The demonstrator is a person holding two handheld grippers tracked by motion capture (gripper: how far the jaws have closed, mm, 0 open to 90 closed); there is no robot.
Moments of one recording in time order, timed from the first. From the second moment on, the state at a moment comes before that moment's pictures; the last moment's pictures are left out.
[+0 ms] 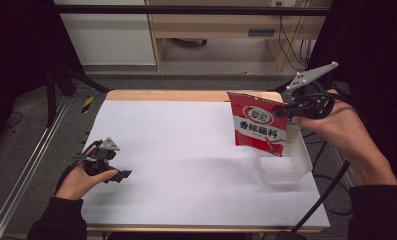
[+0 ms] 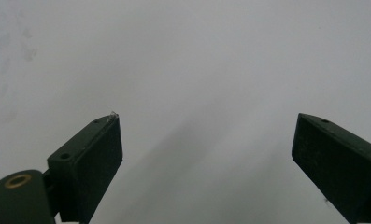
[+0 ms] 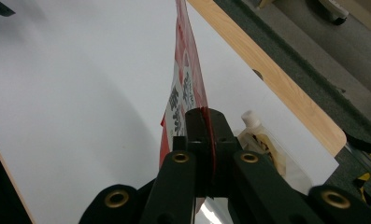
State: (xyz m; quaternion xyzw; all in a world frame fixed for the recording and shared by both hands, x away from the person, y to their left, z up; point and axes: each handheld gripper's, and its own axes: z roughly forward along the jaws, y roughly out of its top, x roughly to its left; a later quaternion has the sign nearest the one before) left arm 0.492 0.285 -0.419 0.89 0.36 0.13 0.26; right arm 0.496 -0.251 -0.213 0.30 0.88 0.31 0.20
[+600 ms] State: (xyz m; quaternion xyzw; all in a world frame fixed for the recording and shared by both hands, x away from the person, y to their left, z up) left arm 0.491 0.284 -0.420 0.89 0.36 0.13 0.26; right arm 0.486 -0.293 -0.219 0.33 0.87 0.31 0.20
